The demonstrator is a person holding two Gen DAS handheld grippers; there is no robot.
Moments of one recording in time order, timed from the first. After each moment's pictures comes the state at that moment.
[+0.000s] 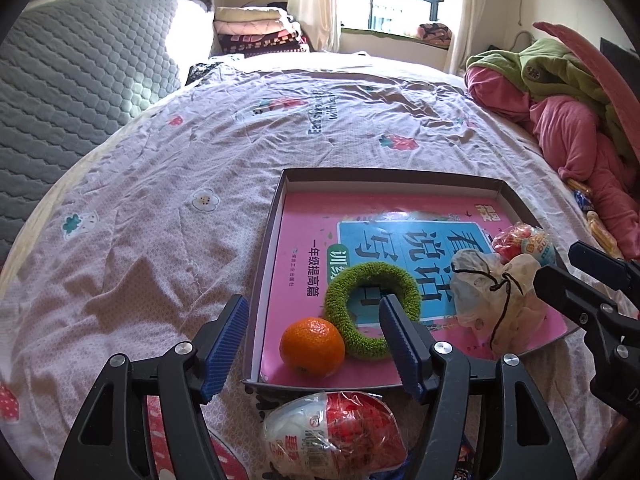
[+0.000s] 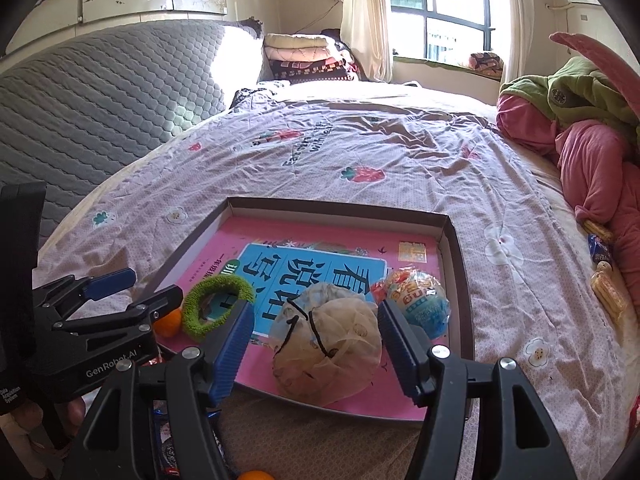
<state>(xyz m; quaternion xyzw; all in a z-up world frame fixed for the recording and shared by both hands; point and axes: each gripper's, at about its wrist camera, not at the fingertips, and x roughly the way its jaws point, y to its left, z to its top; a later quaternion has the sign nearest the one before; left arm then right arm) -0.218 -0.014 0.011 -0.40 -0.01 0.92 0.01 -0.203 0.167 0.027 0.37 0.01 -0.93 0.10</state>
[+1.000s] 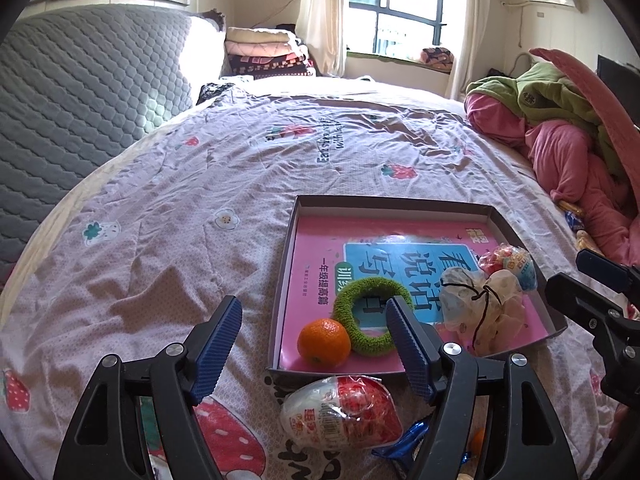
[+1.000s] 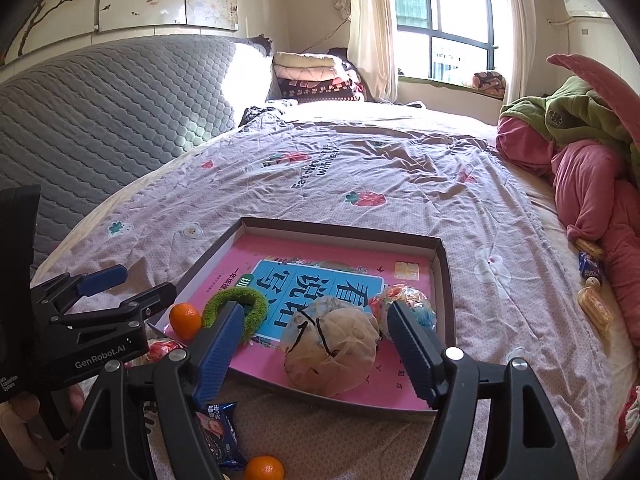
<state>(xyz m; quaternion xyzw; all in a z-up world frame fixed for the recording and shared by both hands) -0.188 -0.027 0.039 -0.36 -0.02 0.93 0.00 -0.176 0.173 0.053 0.33 0.01 -0.94 0.11</state>
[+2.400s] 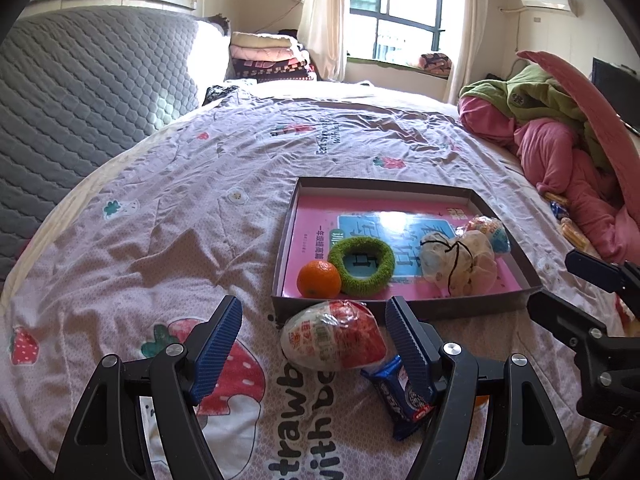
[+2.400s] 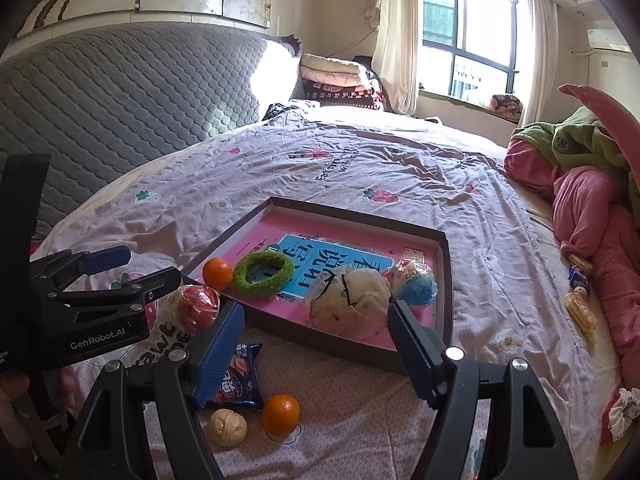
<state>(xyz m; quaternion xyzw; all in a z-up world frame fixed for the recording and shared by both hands) -0.117 -0.025 0.038 -0.35 -0.02 0.94 0.01 -0.111 0.160 0.051 0.33 0.06 -0.93 0.14</state>
